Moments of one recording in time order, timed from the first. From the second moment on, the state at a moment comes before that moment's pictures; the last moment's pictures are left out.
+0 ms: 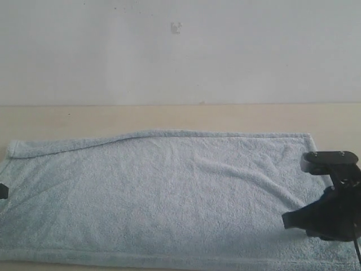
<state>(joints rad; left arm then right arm) 0.33 1.82 -0.74 -0.55 0.39 0.48 0.15 1.65 -0.56 0.66 0.17 -0.59</state>
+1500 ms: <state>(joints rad) 0.32 1.62 -0.83 -0.31 0.30 0.18 0.46 1.29 -0.45 0.67 -0.02 -0.49</state>
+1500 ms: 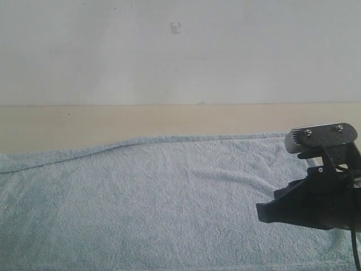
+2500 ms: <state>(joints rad) 0.32 1.99 -1.16 -0.53 0.35 0.44 0.55 1.25 -0.45 0.67 -0.03 -0.48</state>
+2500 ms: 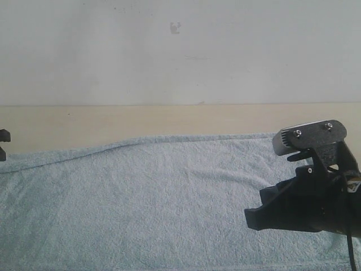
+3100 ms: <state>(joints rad) 0.32 2.03 -1.16 -0.74 0.31 0.64 0.55 1.25 -0.45 0.67 -0.04 -0.48</state>
